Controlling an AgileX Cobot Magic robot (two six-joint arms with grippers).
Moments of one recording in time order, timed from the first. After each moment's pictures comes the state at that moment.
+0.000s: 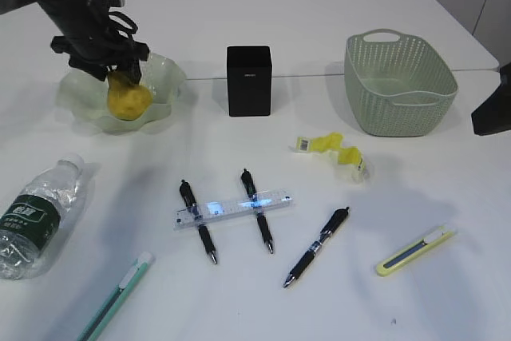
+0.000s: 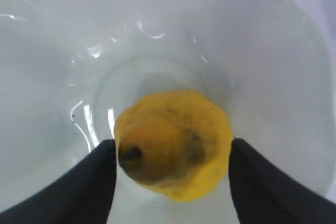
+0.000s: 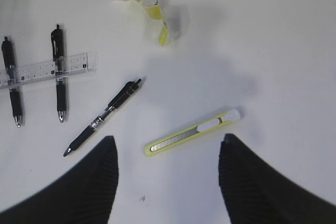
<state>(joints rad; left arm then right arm) -0.15 2.43 -2.22 -0.01 0.94 -0.03 -0.01 1.21 -0.96 0.31 0.89 -0.16</state>
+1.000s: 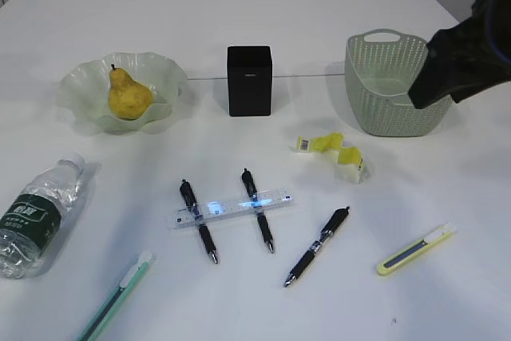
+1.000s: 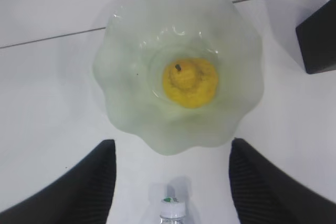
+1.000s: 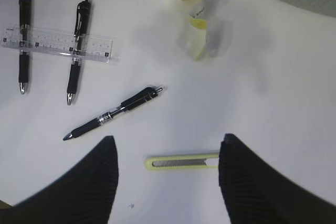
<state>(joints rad) -0.12 2.05 -2.22 0.00 1.25 -0.03 0.07 1.53 -1.30 0.31 1.07 -0.36</state>
